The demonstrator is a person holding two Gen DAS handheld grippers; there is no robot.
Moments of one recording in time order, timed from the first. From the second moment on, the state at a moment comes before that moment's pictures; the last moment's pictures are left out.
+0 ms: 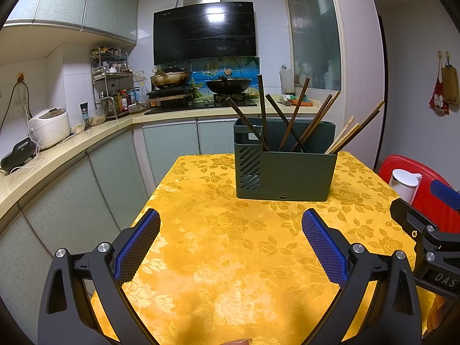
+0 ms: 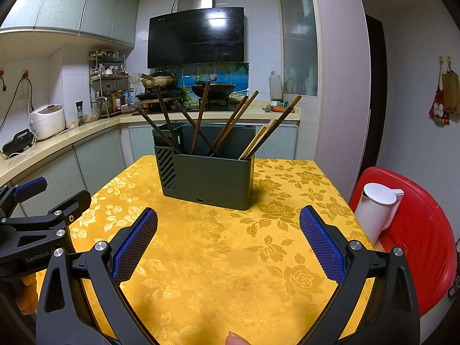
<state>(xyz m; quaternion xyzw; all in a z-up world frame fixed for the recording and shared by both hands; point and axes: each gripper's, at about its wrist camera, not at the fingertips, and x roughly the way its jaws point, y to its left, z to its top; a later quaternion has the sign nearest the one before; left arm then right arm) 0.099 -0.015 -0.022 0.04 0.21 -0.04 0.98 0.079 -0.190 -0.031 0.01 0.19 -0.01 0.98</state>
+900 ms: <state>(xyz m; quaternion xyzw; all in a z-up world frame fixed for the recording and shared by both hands) 0.099 -0.015 -0.021 0.04 0.21 -0.04 0.98 0.080 -0.190 -0.032 0.01 0.19 -0.01 0.98</state>
